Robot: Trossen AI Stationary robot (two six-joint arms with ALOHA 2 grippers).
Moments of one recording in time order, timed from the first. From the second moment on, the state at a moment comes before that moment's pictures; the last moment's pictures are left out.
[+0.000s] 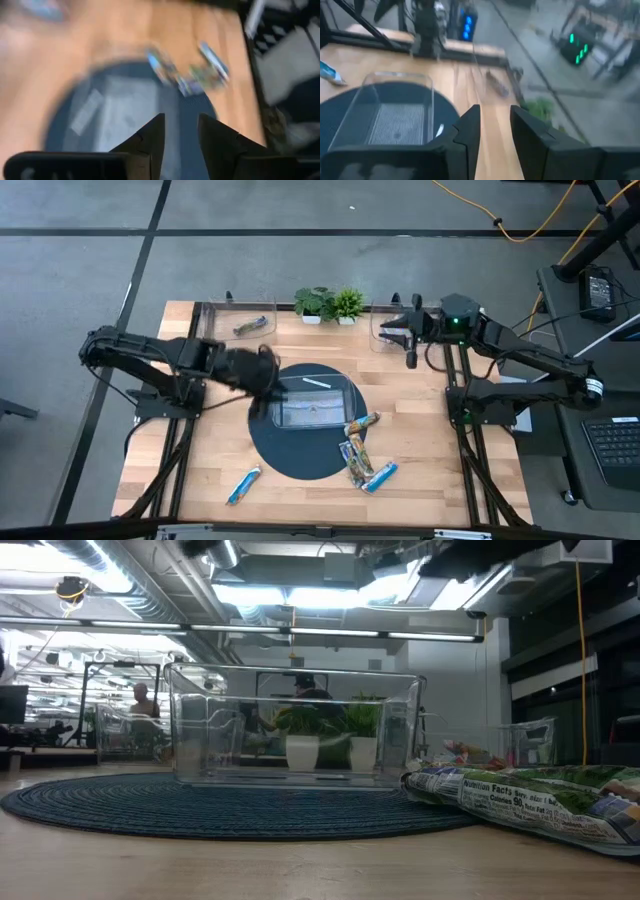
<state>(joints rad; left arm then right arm) -0.19 1.19 1.20 -0.71 -0.05 -0.35 -0.41 0.91 0.89 -0.26 -0.21 -0.32</state>
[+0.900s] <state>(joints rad) -0.76 1.33 0.97 -0.72 -0.08 -1.40 -0.39 0.91 0.89 -0.07 -0.21 -0.45</state>
